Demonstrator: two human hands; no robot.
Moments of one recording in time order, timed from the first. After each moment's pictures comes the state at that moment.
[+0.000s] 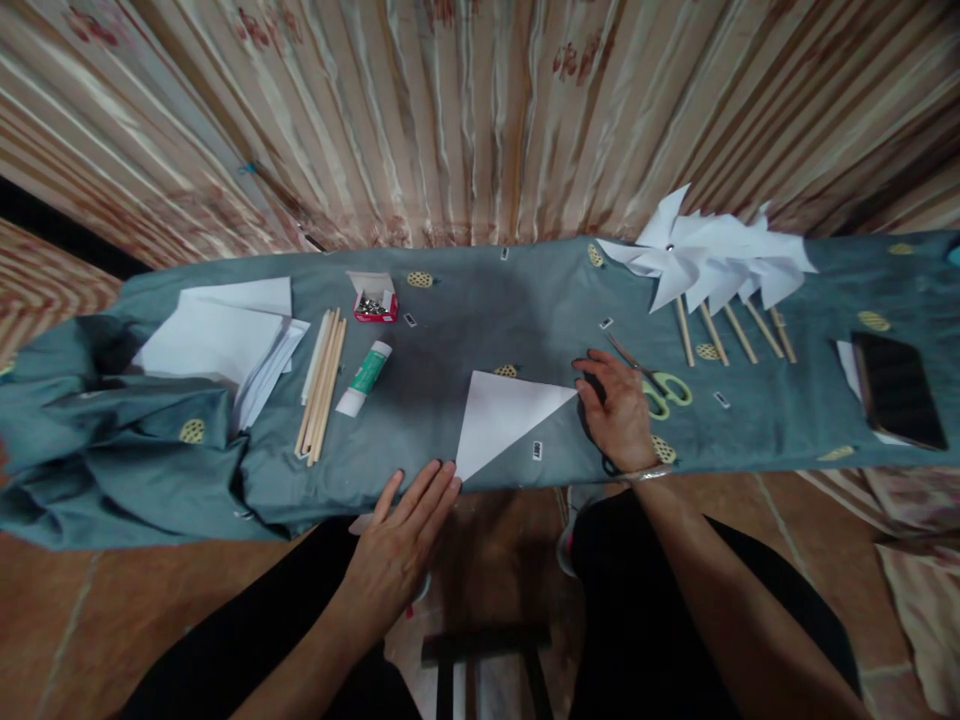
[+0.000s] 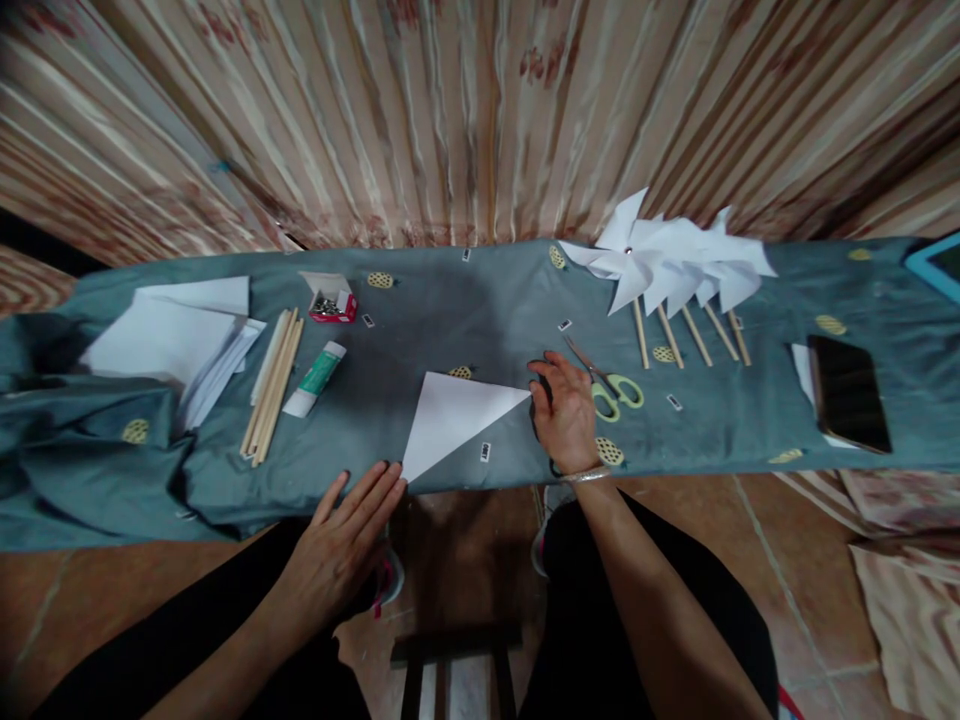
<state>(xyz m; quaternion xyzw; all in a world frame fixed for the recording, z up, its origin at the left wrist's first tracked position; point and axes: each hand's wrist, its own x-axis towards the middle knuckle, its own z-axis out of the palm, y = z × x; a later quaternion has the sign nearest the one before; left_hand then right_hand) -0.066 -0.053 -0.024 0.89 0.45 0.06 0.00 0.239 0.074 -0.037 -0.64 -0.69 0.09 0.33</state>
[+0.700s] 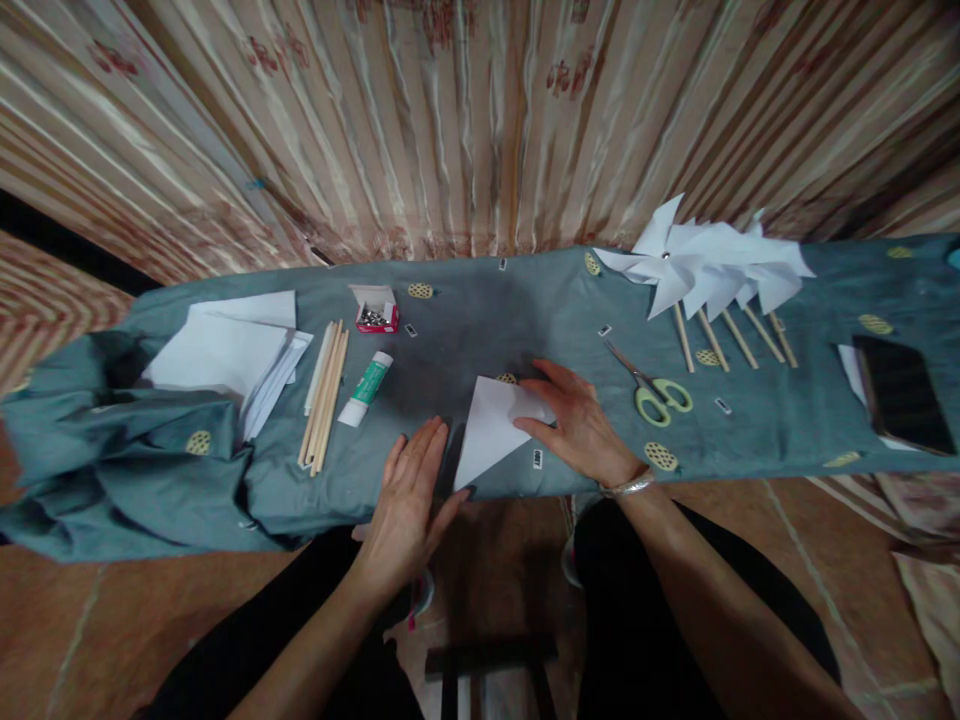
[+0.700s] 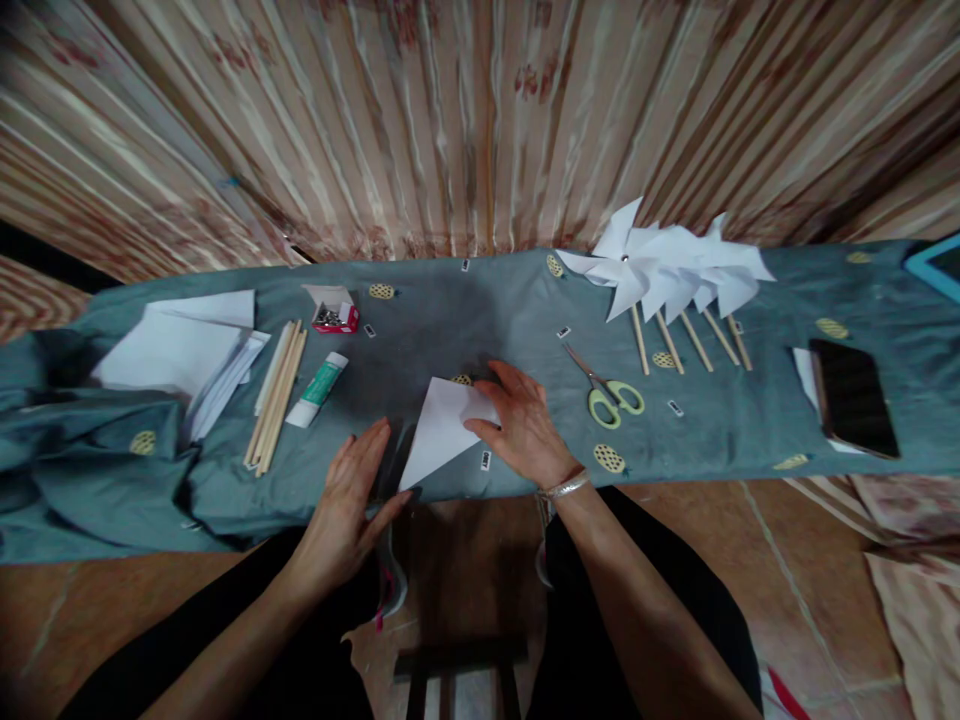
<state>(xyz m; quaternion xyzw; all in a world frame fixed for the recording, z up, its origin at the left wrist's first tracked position) -0.048 -0.009 -0.008 0.82 0.53 0.20 0.12 0.199 0.074 -0.014 -0.54 -0.80 0.15 0.21</state>
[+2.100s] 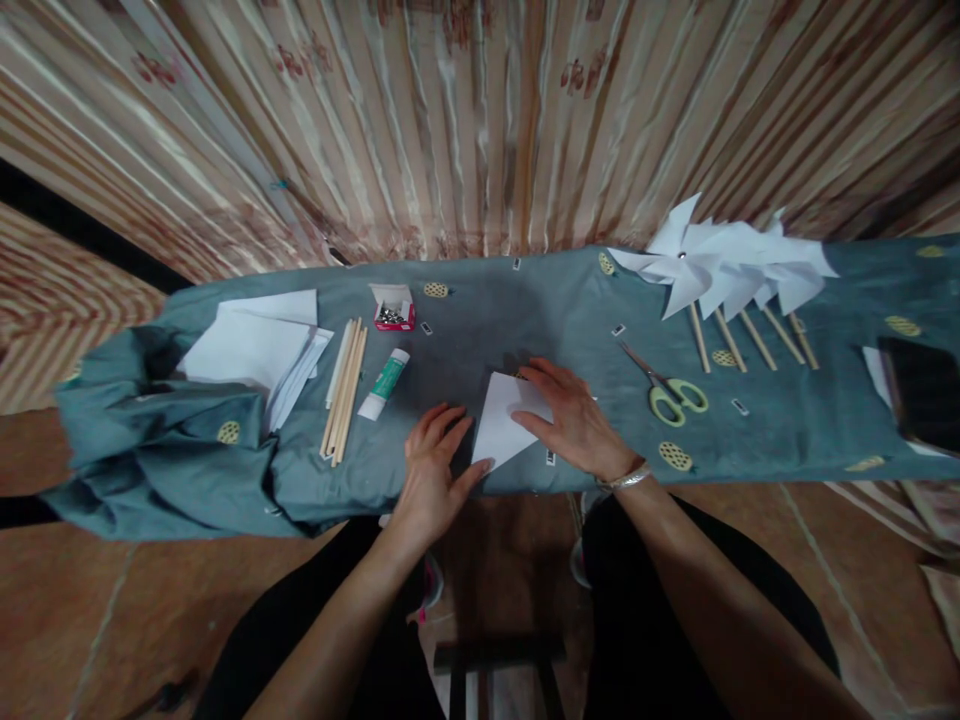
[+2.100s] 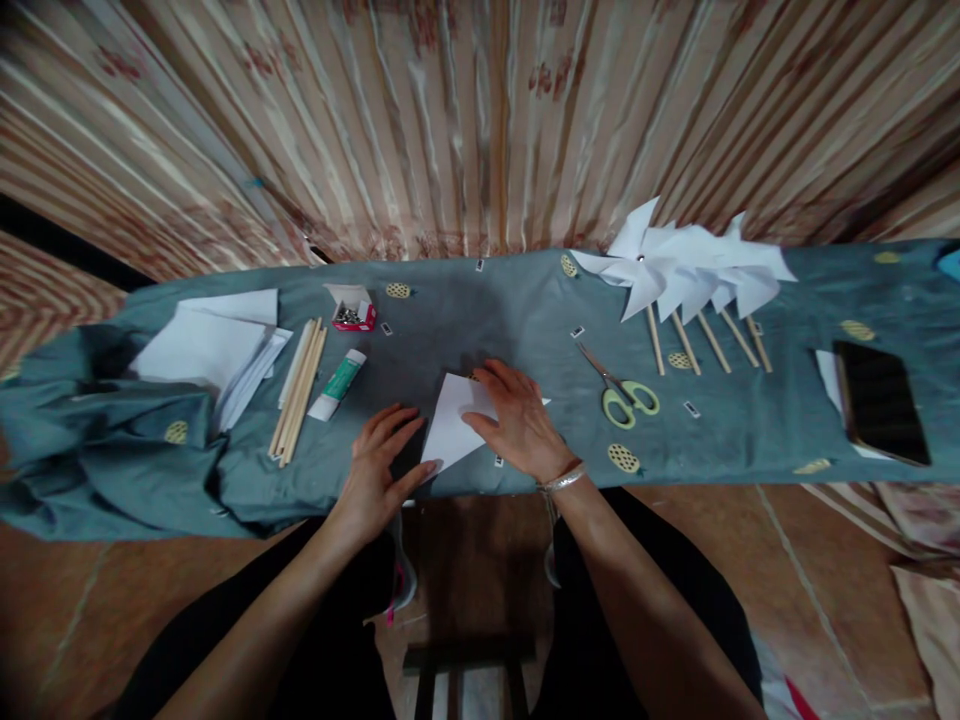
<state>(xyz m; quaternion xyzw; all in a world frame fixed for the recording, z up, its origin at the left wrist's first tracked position) -0.040 0.014 -0.010 0.73 0.58 0.26 0.25 0.179 0.078 -0.010 -0.53 -0.80 0.18 0.20</state>
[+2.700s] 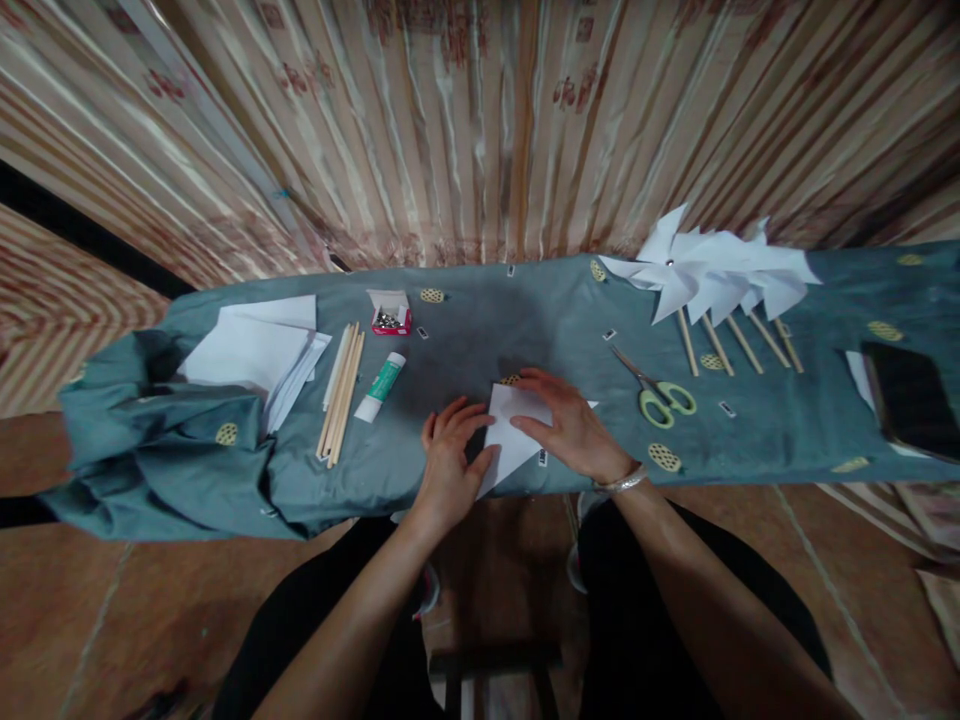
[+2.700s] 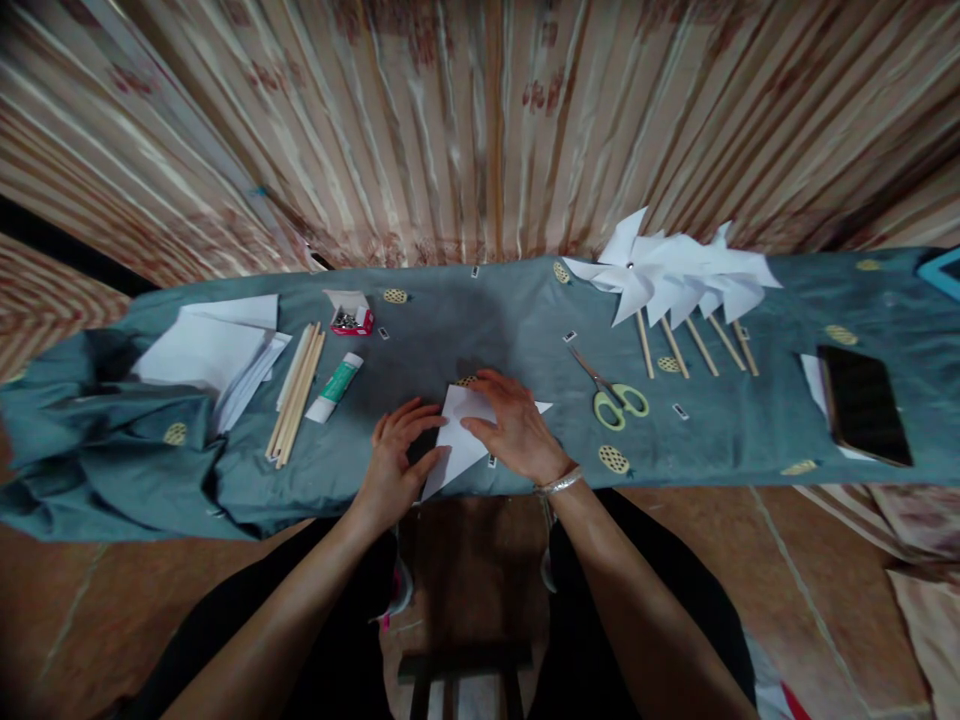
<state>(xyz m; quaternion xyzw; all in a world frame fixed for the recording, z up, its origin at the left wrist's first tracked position) -0.007 0.029 -0.005 0.69 0.61 0.27 0.29 0.187 0.077 -0.012 -0.51 -0.79 0.24 0.25</state>
